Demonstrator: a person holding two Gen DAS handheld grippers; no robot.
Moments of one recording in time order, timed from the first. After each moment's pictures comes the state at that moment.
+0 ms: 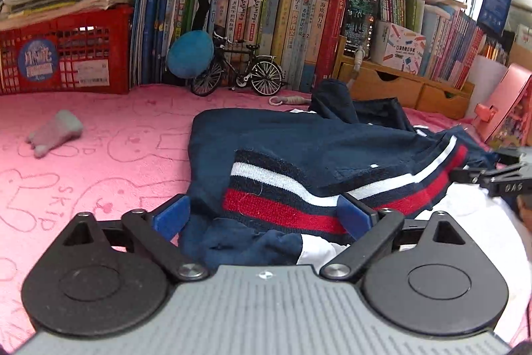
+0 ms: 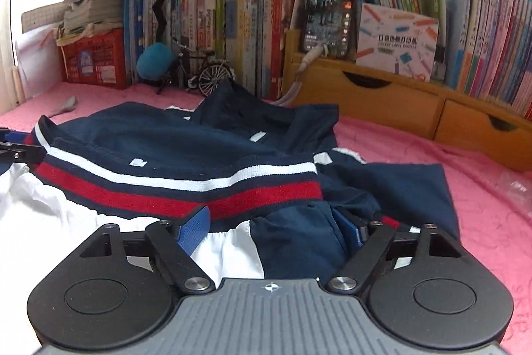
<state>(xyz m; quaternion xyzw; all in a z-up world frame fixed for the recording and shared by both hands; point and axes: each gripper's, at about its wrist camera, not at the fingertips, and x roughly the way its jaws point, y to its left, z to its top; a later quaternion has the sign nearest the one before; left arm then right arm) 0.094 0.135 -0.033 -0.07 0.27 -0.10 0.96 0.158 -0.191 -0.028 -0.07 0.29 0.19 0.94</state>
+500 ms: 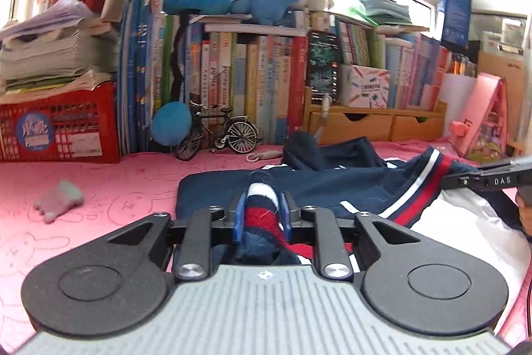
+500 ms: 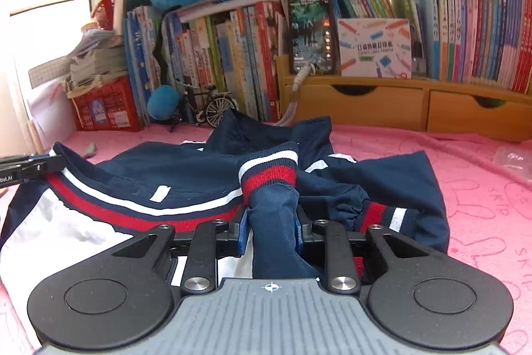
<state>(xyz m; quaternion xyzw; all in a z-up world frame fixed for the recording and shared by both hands) 0.064 0.117 -0.004 -0.01 0.19 -0.11 0.98 0.131 -0.219 -0.007 0.00 0.26 0.20 0.94</state>
